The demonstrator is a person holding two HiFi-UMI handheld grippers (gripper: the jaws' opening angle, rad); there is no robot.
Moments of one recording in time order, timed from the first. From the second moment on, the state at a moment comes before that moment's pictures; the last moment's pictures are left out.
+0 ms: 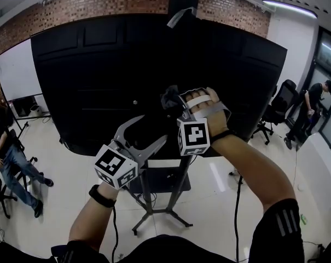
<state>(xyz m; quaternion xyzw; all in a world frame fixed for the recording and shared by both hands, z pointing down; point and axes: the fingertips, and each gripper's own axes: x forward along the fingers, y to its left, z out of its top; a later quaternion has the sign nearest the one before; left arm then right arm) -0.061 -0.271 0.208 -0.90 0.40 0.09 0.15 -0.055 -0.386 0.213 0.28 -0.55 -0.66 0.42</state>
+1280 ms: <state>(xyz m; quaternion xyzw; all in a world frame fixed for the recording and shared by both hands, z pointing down) -0.062 -0.271 0.321 -0.91 0.41 0.06 0.05 -0.055 -0.388 0.424 0.20 -0.56 -0.62 0.51</state>
